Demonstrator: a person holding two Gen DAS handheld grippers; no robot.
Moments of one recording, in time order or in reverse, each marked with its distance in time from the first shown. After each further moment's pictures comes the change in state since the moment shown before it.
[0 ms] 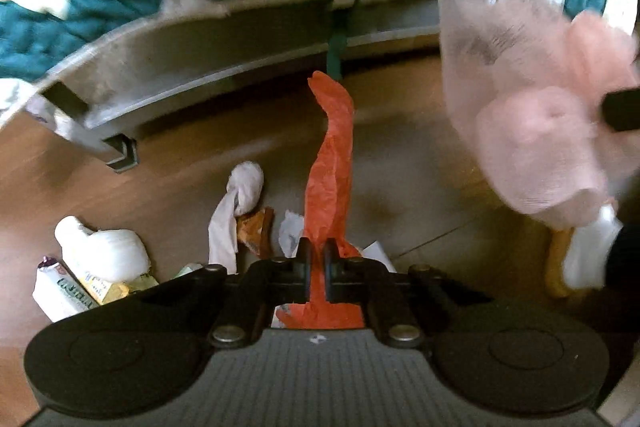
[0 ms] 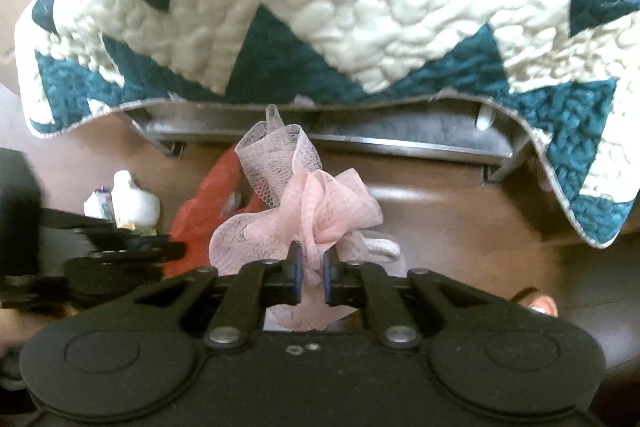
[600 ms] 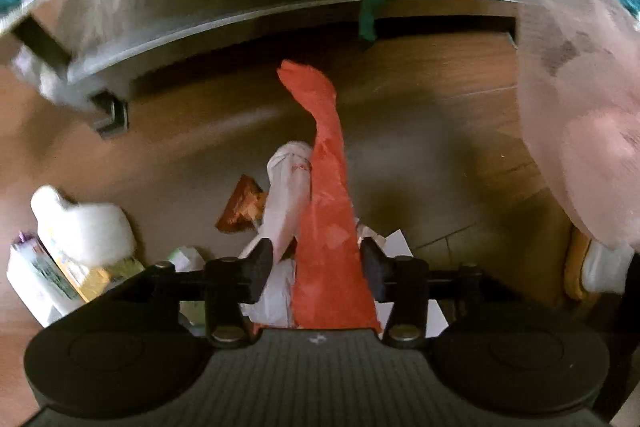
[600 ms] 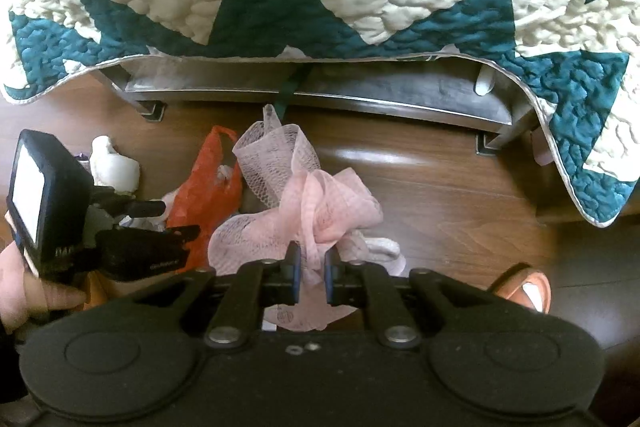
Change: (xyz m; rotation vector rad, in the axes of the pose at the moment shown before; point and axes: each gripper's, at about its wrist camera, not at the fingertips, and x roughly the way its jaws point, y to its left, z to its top) left arm 0.055 0.015 -0.011 -0.006 0.065 0.002; right arm 0.029 0.005 -0.005 -0.014 0.129 -0.050
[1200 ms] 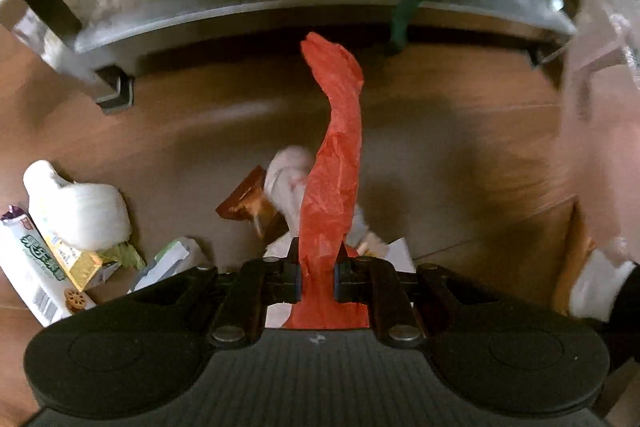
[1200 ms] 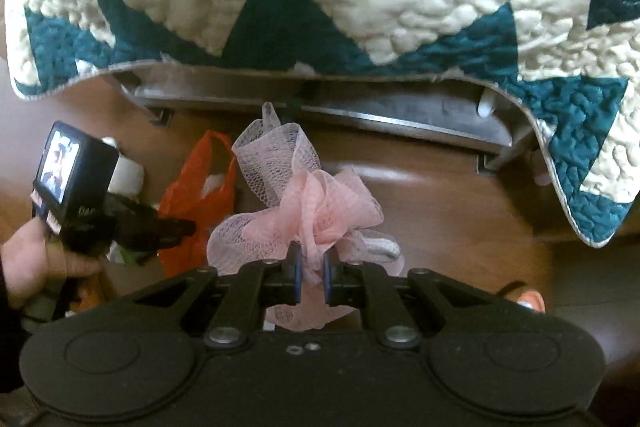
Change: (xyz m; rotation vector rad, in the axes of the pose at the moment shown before) left arm 0.016 0.023 0.017 -0.127 0.058 -0.051; right arm -0.007 0.003 0.001 -0.044 -0.024 -0.001
